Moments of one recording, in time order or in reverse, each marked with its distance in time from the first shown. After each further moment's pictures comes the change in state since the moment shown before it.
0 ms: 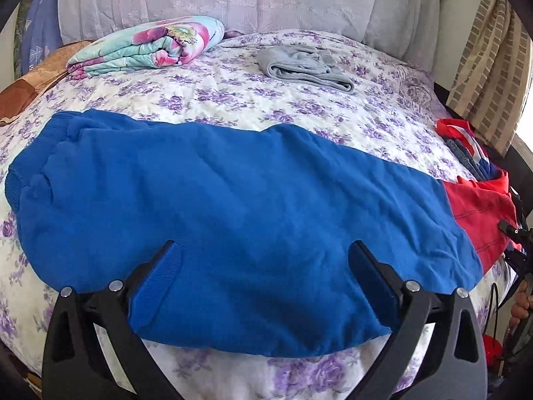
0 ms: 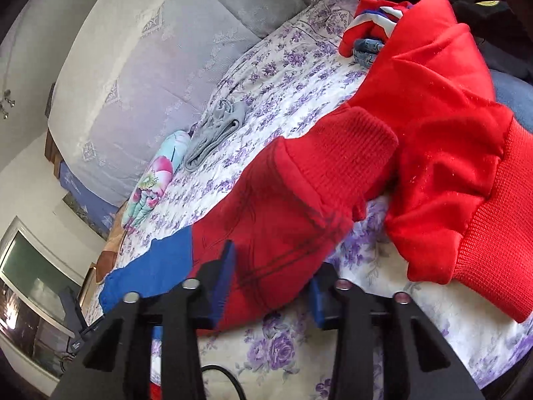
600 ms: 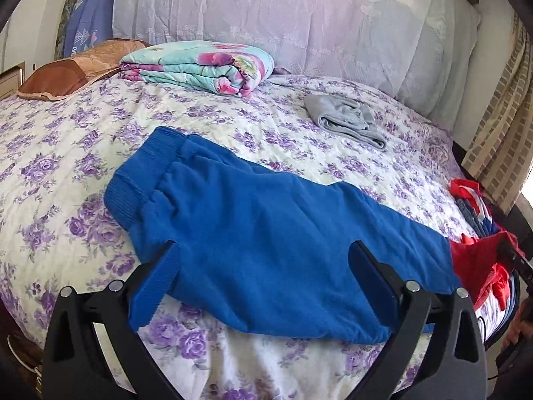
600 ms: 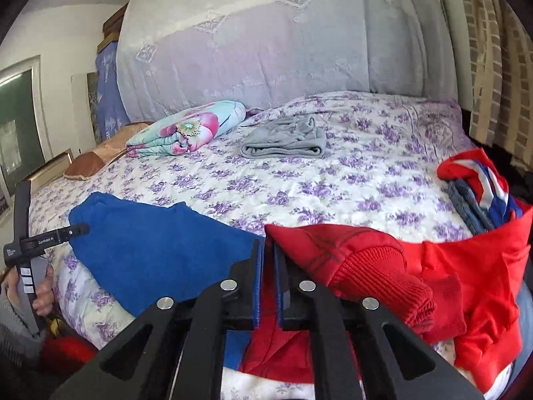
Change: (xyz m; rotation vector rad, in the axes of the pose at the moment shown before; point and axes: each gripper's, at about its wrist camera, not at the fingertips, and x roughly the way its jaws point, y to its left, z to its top) left arm -0.055 0.078 0.006 -0.178 -0.145 0.022; right arm 0.013 0.157 -0.003 -0.604 -0.032 -0.114
